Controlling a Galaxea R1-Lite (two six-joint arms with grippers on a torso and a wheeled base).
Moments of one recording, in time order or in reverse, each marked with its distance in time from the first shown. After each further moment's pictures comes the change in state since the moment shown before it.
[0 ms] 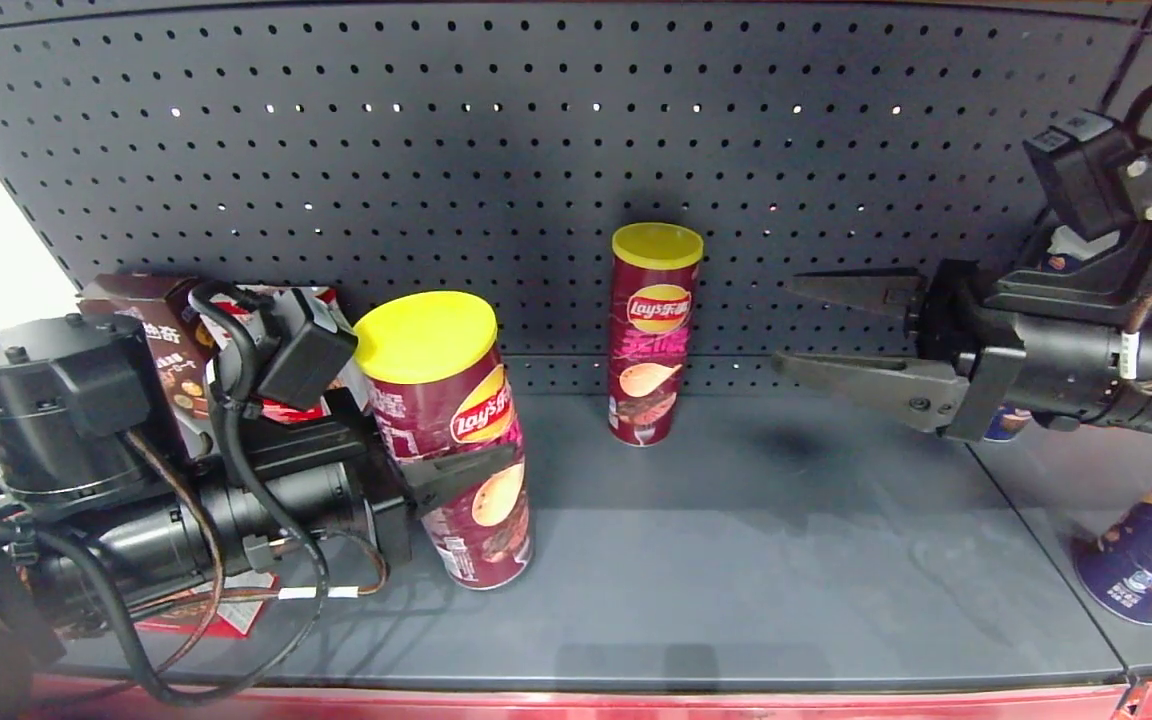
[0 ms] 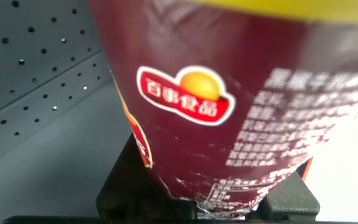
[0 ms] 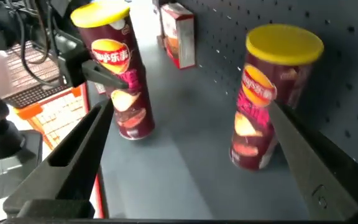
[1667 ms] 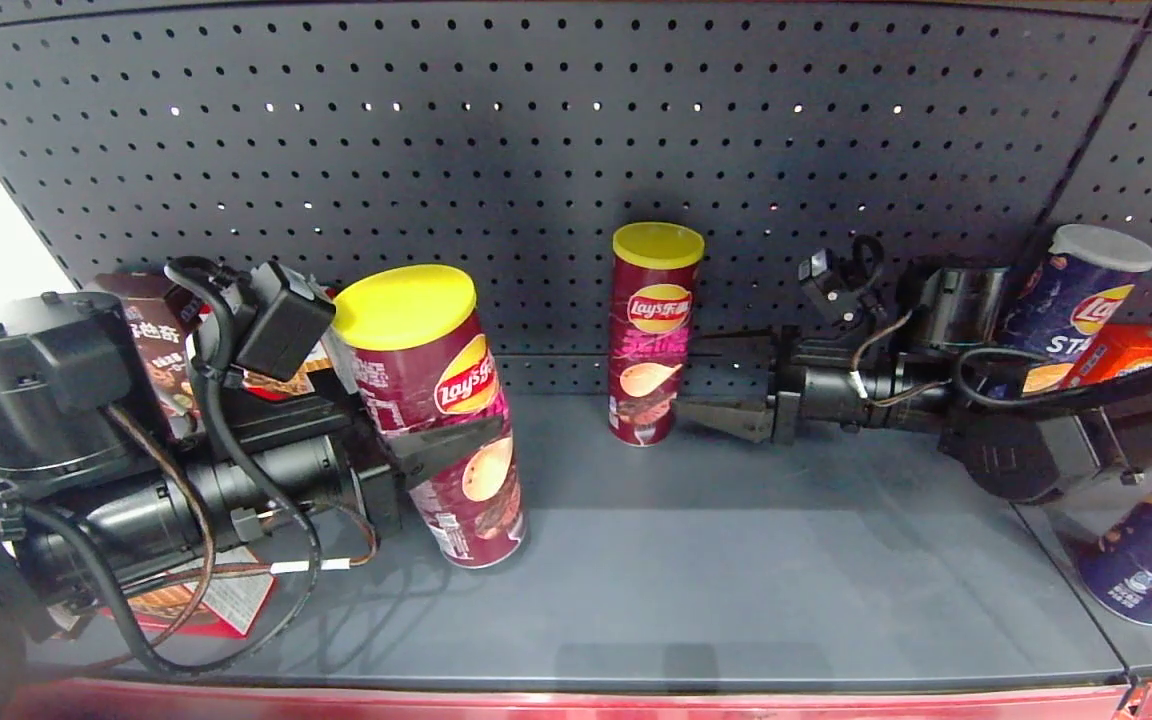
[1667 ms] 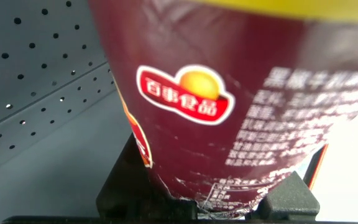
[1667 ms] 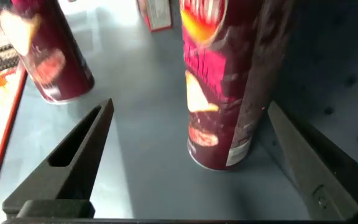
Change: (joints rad) left arm 0.034 0.000 -0.028 -0.002 -0.004 -0.041; right arm -0.061 0.451 -0.200 -0.139 0.111 -0.086
